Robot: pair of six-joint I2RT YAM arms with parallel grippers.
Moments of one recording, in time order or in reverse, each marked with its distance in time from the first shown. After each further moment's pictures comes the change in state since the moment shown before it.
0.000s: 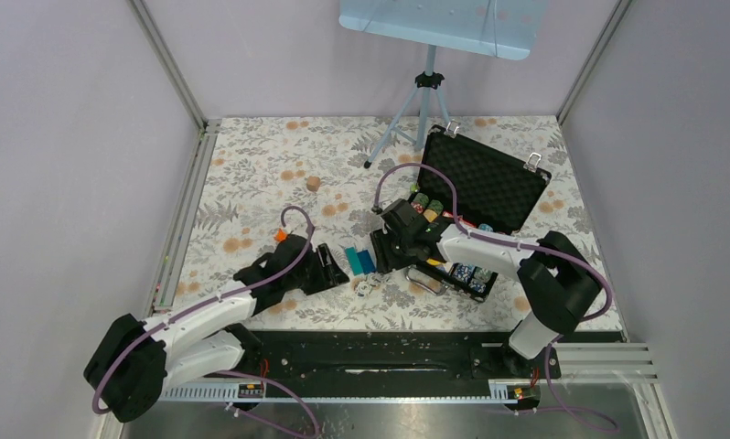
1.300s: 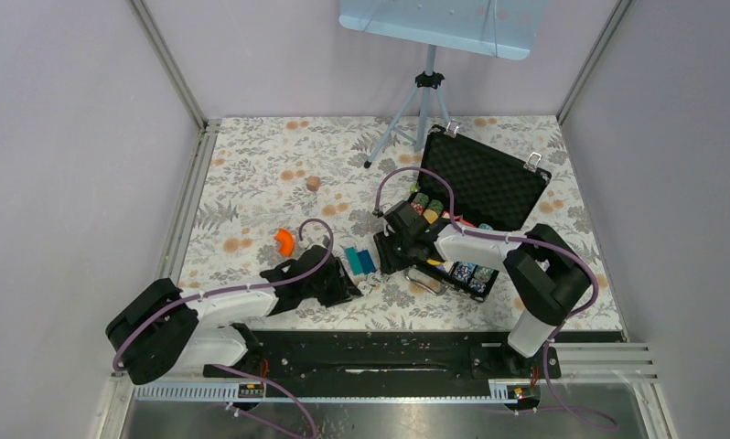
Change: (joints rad) left arm -0.161 0.232 -0.037 0.199 -0.009 -0.225; right arm -0.042 0.066 -0.041 0.086 -0.039 -0.079
